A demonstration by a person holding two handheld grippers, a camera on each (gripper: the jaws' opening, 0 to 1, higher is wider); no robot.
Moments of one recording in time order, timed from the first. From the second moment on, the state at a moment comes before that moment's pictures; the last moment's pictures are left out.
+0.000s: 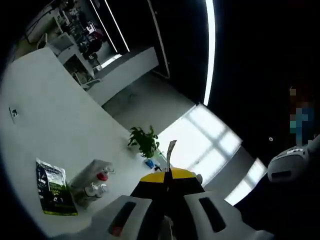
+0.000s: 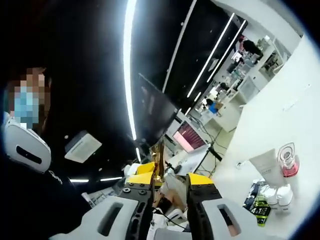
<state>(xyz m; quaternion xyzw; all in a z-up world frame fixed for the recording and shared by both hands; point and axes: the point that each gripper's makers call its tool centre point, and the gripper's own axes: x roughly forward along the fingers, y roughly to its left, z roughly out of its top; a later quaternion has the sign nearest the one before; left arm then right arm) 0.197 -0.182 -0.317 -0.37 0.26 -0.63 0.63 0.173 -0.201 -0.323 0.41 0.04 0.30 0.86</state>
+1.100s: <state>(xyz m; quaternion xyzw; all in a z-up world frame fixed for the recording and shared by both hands) 0.165 -0.174 -0.339 -0.10 0.30 -0.75 0.58 0.130 -0.181 -0.342 0.25 0.19 0.47 0.82</state>
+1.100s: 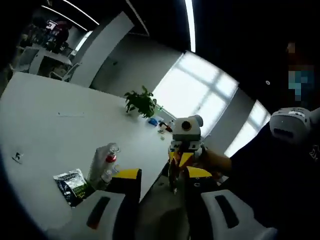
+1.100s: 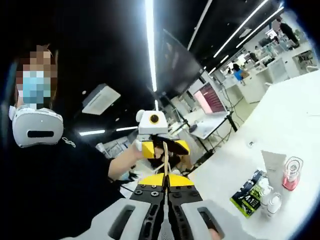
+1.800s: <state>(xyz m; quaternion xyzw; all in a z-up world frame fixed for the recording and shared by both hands) 0.189 -0.193 -0.314 -0.23 0.29 -0.71 0.60 0.145 -0.192 -0.332 0.25 0.13 0.44 0.85</state>
